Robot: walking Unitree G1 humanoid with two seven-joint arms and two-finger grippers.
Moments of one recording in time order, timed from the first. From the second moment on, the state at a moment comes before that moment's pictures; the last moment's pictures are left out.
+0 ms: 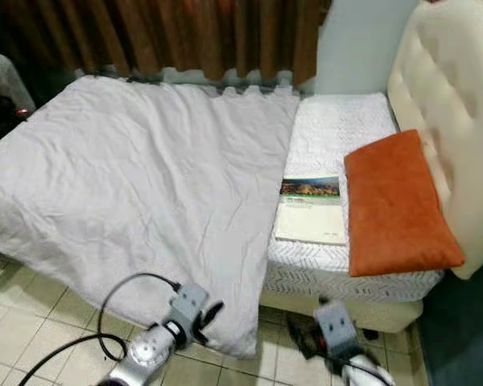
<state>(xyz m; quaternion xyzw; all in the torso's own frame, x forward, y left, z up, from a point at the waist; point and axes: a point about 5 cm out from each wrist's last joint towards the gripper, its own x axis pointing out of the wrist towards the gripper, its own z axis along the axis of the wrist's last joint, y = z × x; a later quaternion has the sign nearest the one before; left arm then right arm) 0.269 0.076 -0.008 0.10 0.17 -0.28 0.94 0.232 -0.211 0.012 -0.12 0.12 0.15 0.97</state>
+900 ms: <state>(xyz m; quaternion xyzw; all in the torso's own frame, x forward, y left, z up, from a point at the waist) 0.280 0.138 0.016 -0.03 0.11 -0.09 0.99 0.219 -0.232 0.010 -0.05 0.11 -0.01 0.99</state>
